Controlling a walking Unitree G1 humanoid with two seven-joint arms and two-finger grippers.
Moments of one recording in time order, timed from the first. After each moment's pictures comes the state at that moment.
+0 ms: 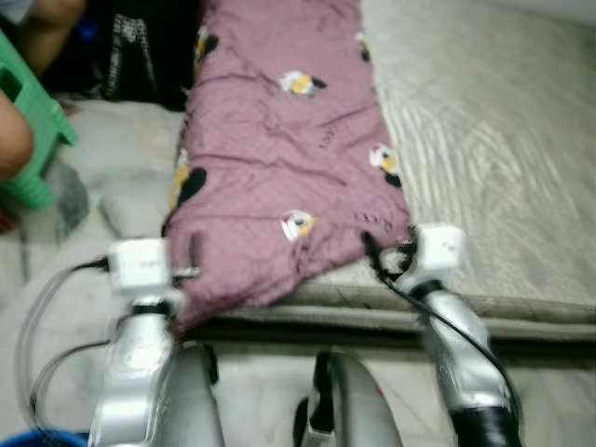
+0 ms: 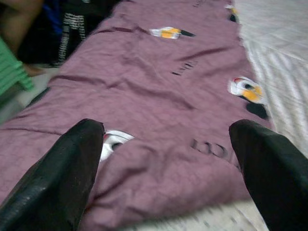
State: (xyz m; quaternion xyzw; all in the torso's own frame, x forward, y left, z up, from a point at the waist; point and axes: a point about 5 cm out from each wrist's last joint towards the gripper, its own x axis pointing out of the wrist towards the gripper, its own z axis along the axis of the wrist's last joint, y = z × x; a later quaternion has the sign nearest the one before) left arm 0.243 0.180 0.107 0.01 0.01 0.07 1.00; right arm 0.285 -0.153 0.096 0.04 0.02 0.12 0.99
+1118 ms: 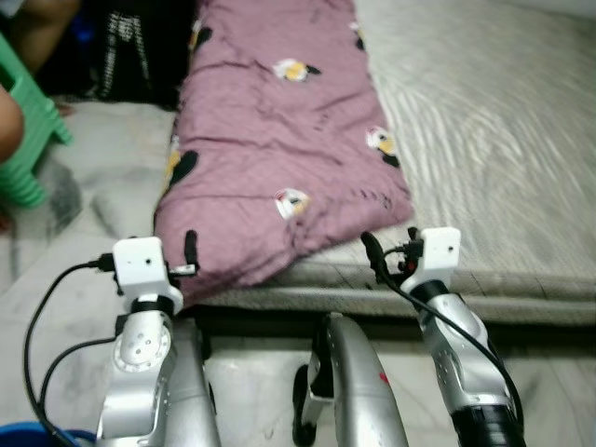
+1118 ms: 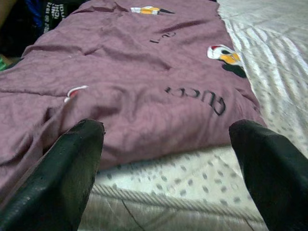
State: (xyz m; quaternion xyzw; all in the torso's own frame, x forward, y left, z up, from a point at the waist) left arm 0.248 0.177 0.104 0.02 0.02 0.09 1.00; right arm 0.287 -0.162 0.090 0.04 0.04 0.11 0.99
